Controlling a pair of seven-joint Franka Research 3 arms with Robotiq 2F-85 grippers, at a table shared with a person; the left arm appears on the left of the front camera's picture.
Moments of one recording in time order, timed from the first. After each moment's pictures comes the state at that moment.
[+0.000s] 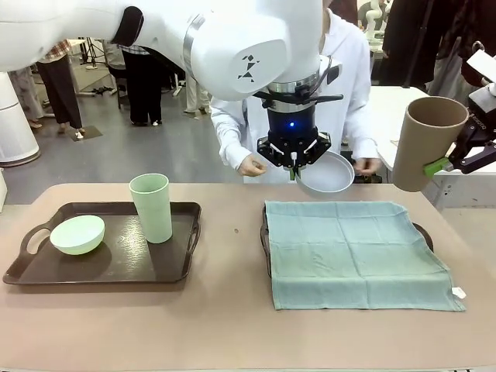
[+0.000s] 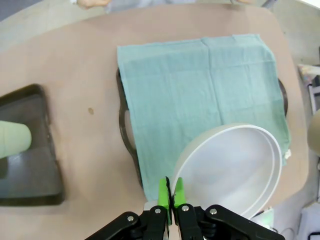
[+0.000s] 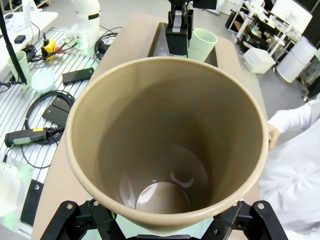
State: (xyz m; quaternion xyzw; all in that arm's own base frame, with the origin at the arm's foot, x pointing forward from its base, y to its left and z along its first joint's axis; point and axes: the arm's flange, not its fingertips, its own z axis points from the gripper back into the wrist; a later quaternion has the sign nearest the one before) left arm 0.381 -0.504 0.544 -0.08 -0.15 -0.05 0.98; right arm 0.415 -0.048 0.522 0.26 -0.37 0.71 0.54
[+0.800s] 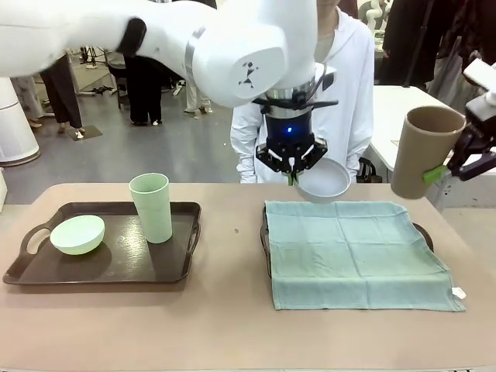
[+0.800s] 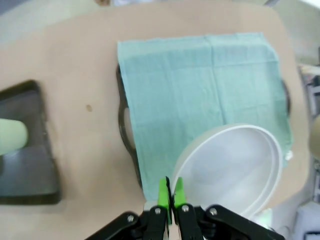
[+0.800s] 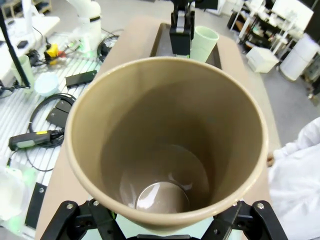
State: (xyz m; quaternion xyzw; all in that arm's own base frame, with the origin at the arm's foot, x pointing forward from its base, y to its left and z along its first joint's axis) left arm 0.397 -0.502 0.525 -0.08 -0.13 -0.04 0.99; right arm 0.425 -0.055 0.496 0.29 -0.36 0.69 0.55
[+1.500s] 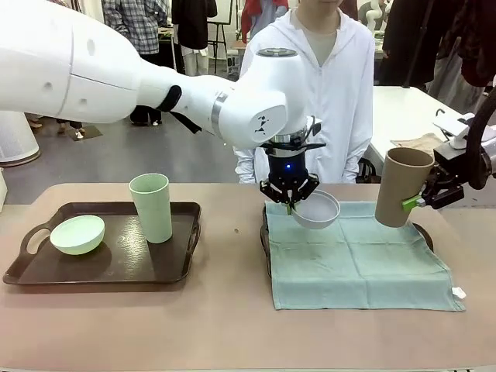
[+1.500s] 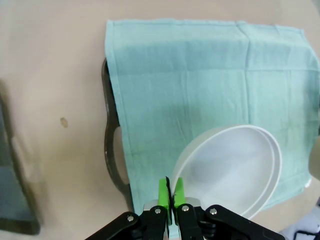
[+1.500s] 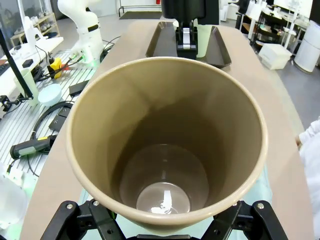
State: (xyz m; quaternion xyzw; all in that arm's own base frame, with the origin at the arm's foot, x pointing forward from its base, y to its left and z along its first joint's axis) left arm 0.468 -0.516 0.420 -0.08 -0.06 -0.01 0.99; right arm 0.484 -0.069 0.386 0.38 -0.34 0.65 0.57
